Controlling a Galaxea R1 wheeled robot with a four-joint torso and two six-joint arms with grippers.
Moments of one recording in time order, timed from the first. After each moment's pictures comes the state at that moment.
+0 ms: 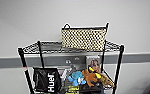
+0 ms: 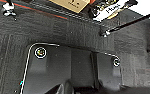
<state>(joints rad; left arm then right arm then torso) 1.39 2.69 -2.24 0.10 -0.01 -0.36 -1.41 2.94 -2.78 0.59 -0.06 -0.30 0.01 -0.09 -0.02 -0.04</state>
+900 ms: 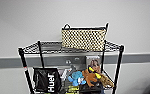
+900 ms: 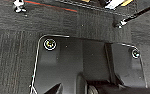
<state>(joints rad) 1.44 2.94 -2.63 0.17 -0.01 -0.36 -1.53 3.06 -2.81 0.58 0.12 -0.31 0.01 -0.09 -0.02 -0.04</state>
